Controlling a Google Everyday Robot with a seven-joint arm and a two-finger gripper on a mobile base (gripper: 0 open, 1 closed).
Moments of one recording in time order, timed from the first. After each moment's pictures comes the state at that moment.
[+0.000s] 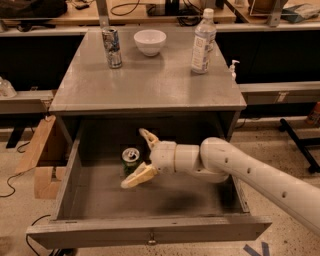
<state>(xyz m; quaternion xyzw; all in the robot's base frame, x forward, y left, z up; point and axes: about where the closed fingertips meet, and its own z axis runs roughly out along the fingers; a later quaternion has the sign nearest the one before) 0.547 0.083 0.694 -0.50 0.58 0.37 0.52</state>
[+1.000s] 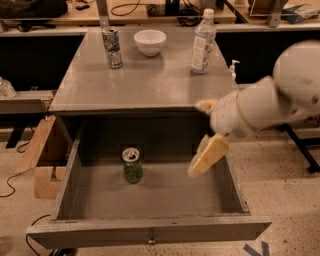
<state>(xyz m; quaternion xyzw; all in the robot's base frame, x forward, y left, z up) 0.482 -0.085 0.836 -0.61 0.71 0.17 0.31</state>
